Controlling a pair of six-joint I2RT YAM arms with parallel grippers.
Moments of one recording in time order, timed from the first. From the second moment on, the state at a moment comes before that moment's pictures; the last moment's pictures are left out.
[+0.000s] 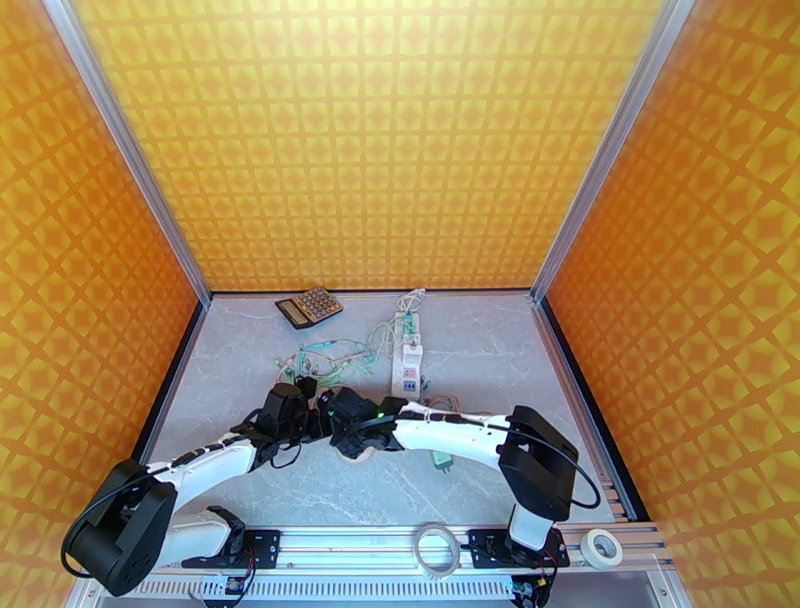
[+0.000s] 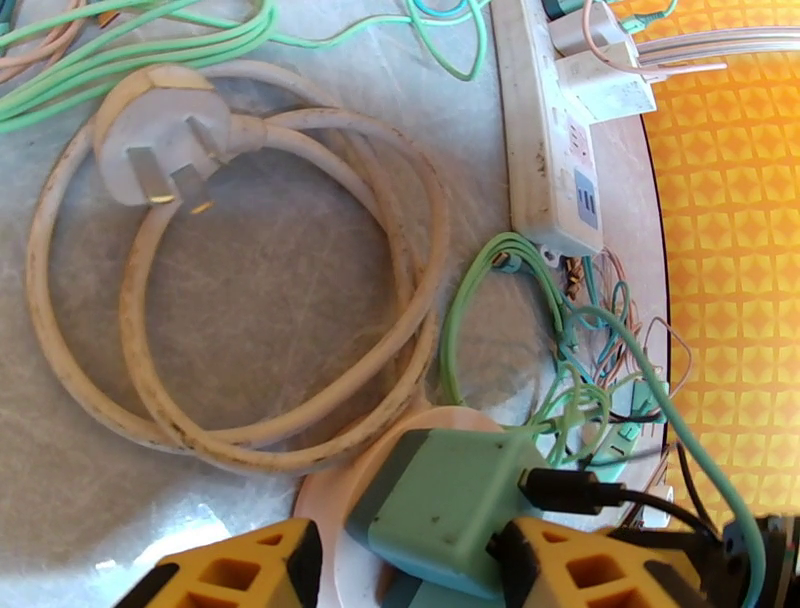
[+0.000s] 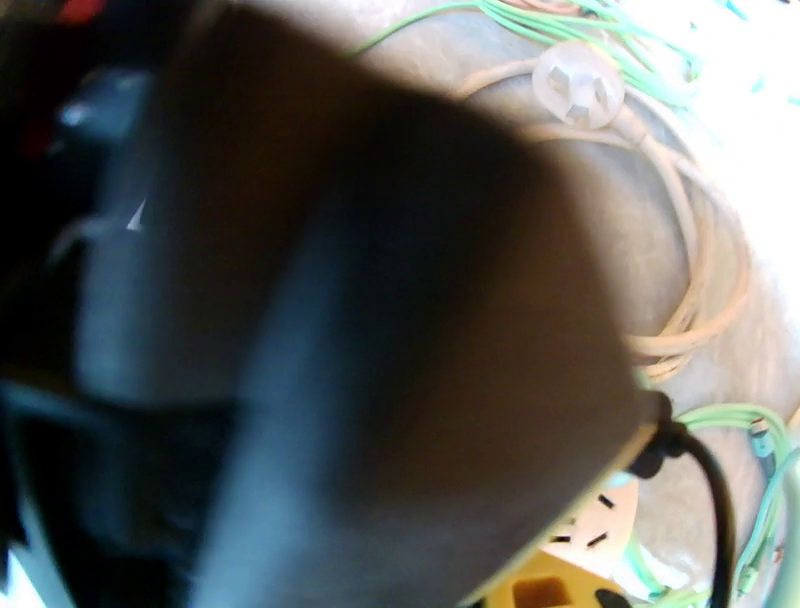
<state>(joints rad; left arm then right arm) -0.50 1.32 0.47 0.07 0.40 -0.78 1.01 1.76 1.22 -0.52 -0.07 0.23</state>
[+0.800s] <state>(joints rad) -0.52 1.34 0.47 0.10 0.37 -0.79 1.05 1.82 1.33 -0.66 0.02 0.22</state>
